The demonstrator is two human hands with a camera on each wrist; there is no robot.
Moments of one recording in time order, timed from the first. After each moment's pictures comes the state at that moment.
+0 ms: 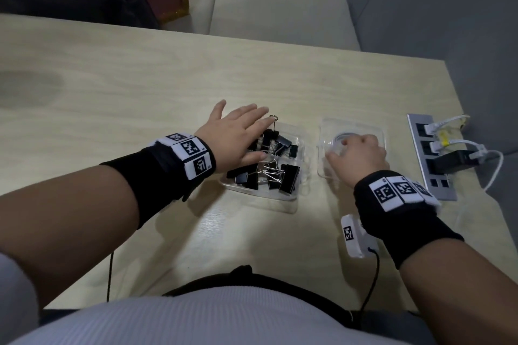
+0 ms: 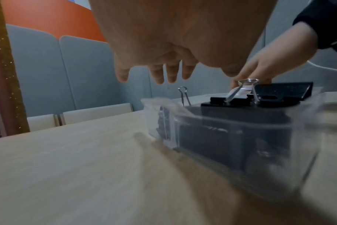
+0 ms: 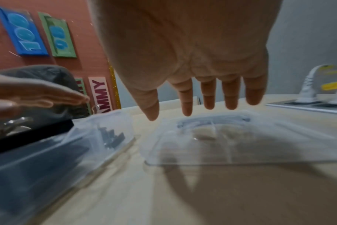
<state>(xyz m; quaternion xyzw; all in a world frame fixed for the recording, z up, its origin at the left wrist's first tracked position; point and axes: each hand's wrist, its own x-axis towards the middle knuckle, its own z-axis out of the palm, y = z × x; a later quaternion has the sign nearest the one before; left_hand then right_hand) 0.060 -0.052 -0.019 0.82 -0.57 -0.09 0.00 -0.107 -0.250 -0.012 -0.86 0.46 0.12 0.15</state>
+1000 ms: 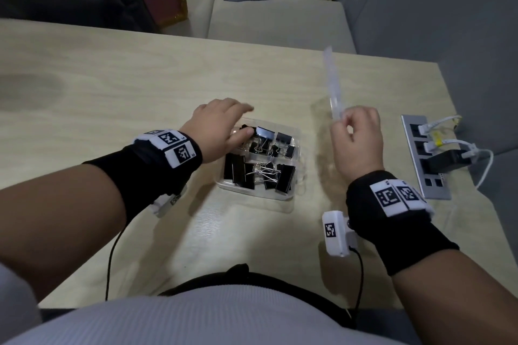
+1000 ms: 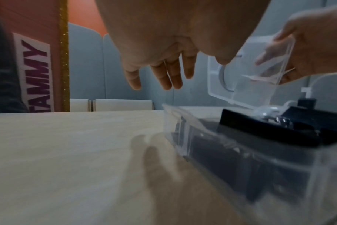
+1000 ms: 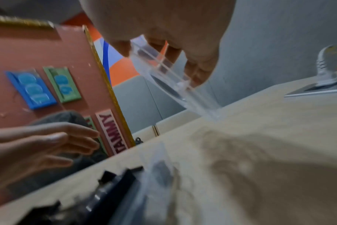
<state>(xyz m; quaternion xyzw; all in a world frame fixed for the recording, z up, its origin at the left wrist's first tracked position) 0.072 -0.043 -0.003 0.86 -0.48 -0.11 0.15 -0.102 -0.233 0.015 -0.83 0.33 -0.27 0.36</state>
